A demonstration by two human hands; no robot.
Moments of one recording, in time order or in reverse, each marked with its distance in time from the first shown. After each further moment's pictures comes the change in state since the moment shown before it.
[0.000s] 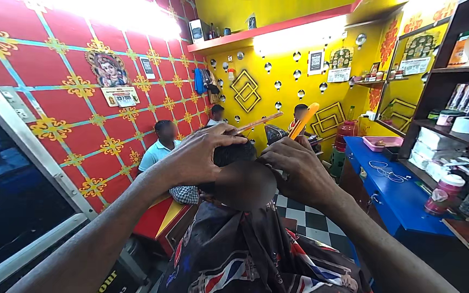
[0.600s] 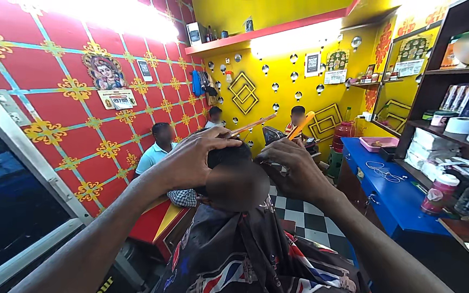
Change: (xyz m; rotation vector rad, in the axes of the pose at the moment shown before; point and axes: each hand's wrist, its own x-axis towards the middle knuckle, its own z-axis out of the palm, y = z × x) left_hand -0.004 -0.006 0.003 -0.006 0.027 -0.002; right_hand -0.005 0.016 0.011 0.143 0.048 0.081
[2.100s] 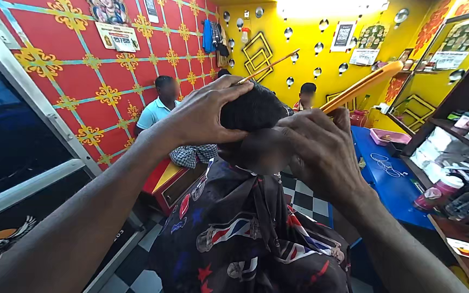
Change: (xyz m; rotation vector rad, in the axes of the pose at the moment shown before) left_hand -0.025 -0.016 0.010 -0.007 0.102 -0.059; right_hand 0.010 -0.063 -0.005 -0.345 -0.078 -0.151
